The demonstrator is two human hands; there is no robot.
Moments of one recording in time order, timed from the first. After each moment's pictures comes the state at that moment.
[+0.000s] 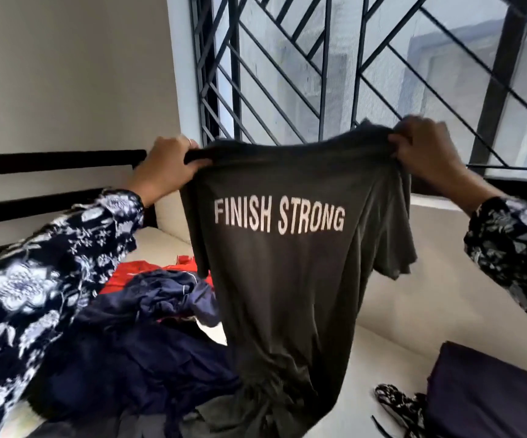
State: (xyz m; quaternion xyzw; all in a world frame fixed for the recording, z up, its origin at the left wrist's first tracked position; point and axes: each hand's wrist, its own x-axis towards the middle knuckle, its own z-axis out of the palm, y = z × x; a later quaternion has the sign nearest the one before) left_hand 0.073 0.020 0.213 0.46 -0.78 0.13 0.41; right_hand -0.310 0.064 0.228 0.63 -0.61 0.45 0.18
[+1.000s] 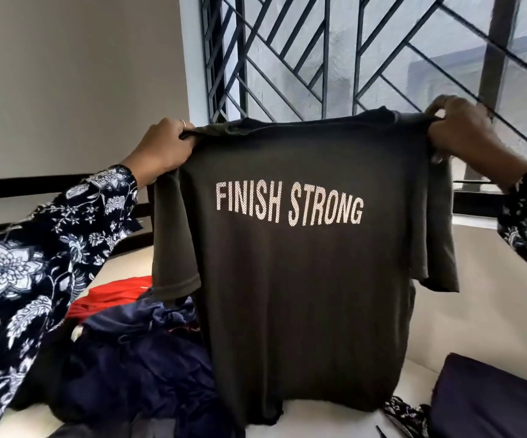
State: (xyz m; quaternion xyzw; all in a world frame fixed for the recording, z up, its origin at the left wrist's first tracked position) left_hand 0.072 0.079 0.274 0.51 -0.72 0.04 0.47; right_hand -0.321 0.125 0.286 0.54 -0.67 0.49 0.14
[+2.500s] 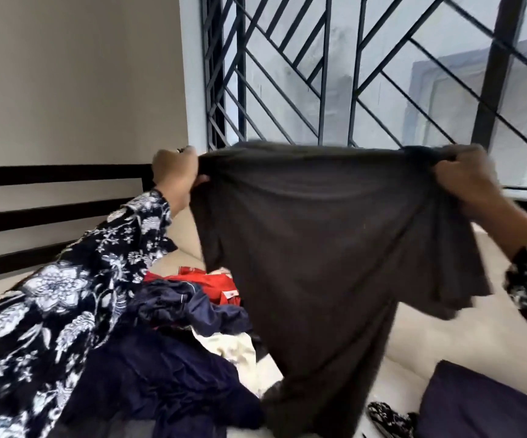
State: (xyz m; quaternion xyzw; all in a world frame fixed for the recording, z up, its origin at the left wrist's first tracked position) left_hand 0.023 0.044 0.230 0.49 -0.43 -0.27 0.71; right_hand -0.343 0.121 0.223 0.51 -0.66 0.55 0.06
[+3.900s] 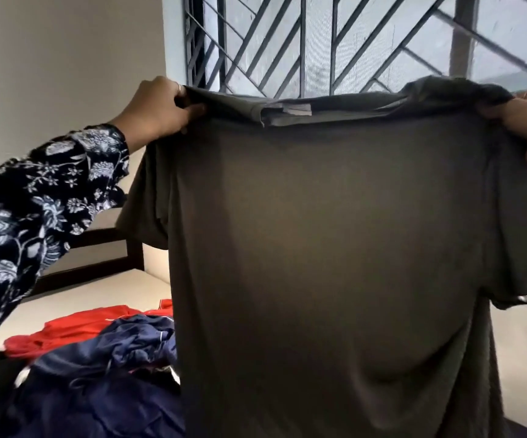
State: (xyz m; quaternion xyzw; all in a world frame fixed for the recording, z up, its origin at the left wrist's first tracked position) left_hand 0.032 0.081 0.350 0.45 -0.74 0.15 0.47; right_hand -0.448 0.144 0.331 0.48 -0.55 0.68 -0.08
